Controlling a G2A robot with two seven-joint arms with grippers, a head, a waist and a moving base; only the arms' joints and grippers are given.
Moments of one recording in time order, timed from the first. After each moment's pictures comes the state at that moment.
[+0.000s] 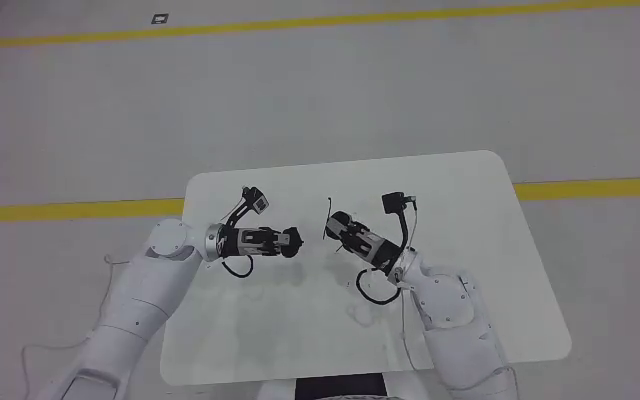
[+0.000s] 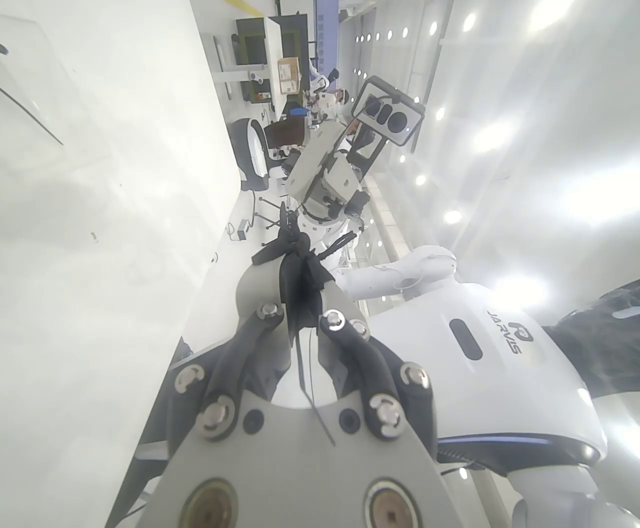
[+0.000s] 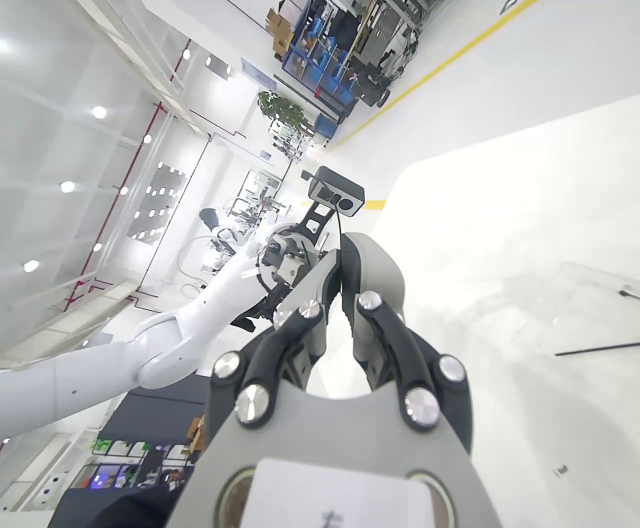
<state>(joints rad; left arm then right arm) 1.09 -1.04 -1.06 -1.20 -0.66 -0.34 -1.39 -1.62 -1.54 1.36 -1.80 -0.51 -0.34 0.67</state>
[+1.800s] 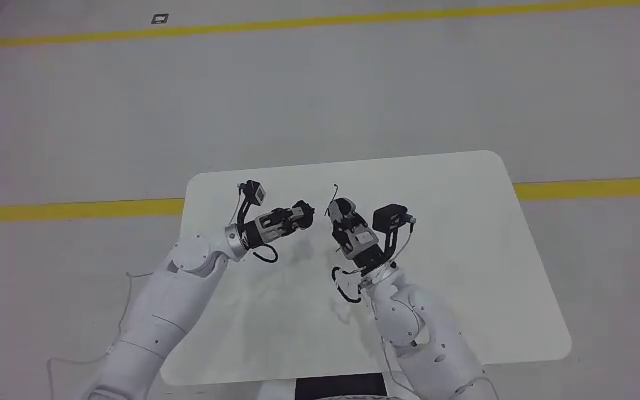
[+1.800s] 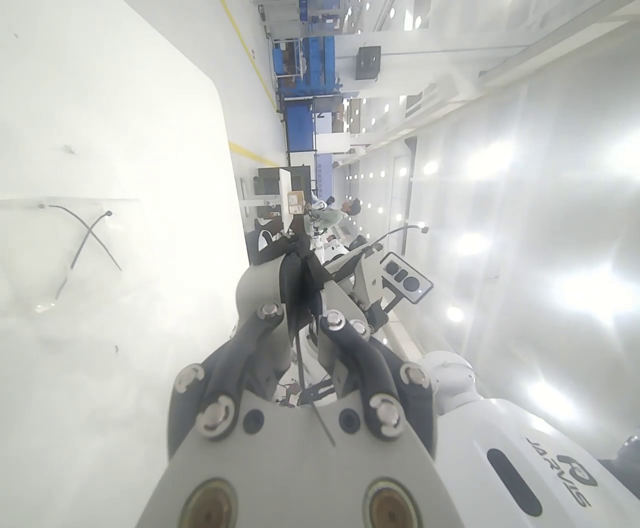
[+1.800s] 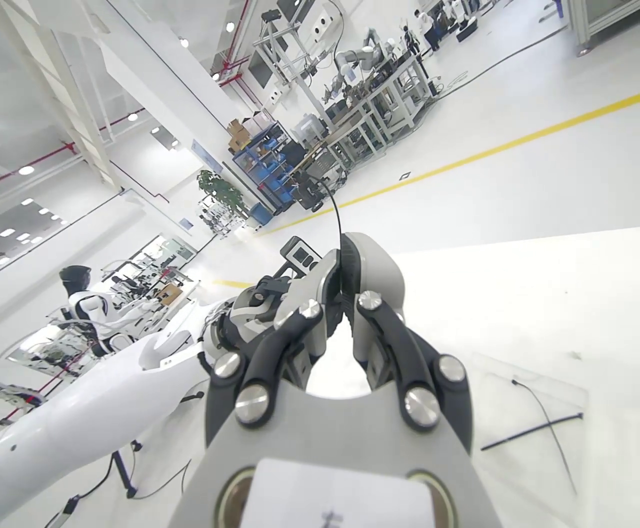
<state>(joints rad) 1.20 -1.11 -1.08 -1.29 -0.54 -0.33 -0.88 -1.63 -1.49 1.11 -1.75 -0.97 -0.17 -0.10</state>
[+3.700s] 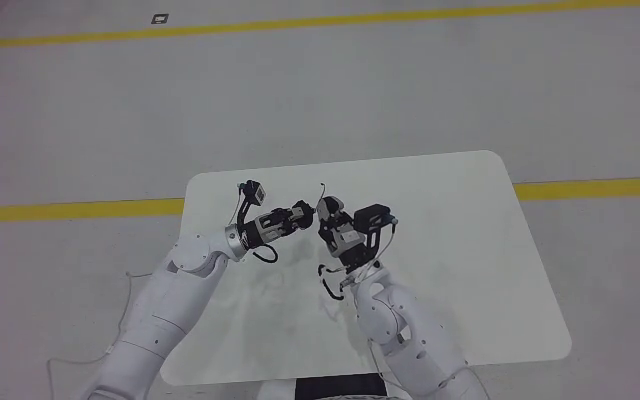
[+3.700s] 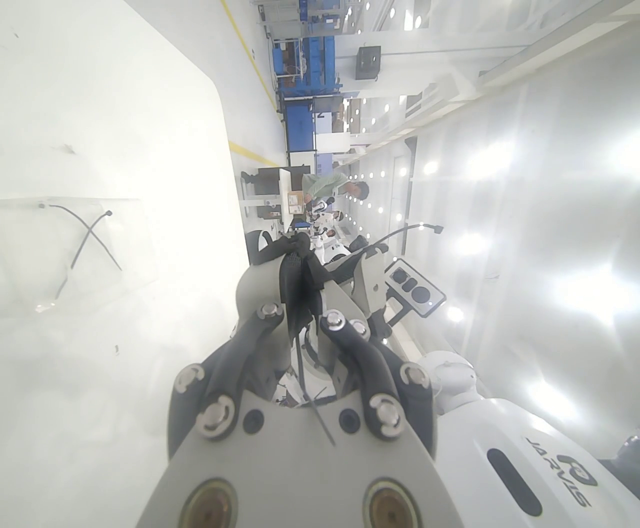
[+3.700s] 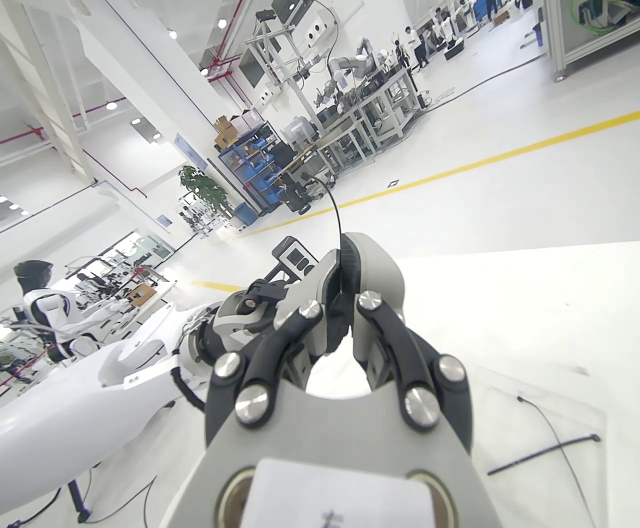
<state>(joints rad) 1.20 -1.11 -1.08 -1.29 -0.54 -0.33 -0.88 -1.56 -1.50 1.01 -1.67 -1.03 -0.06 -0.19</state>
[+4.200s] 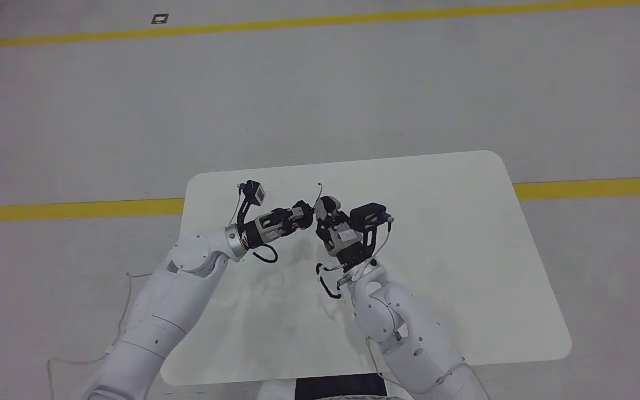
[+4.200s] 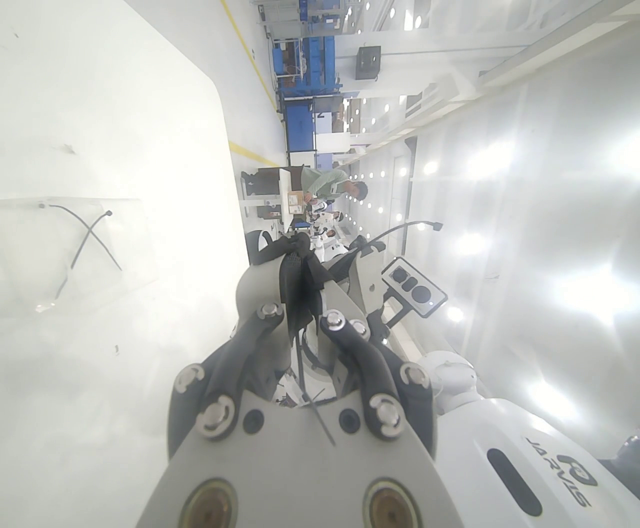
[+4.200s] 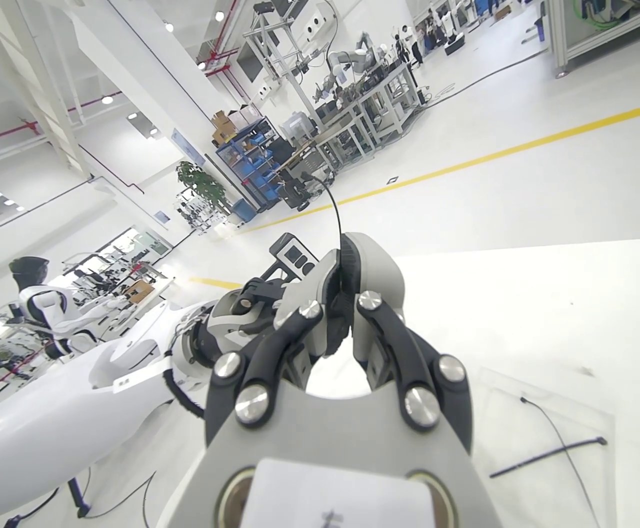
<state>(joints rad) 1.20 -1.11 -1.08 -1.29 -0.54 -0.33 -0.88 -1.54 -1.50 0.99 -1.64 -1.03 -0.04 -0.19</state>
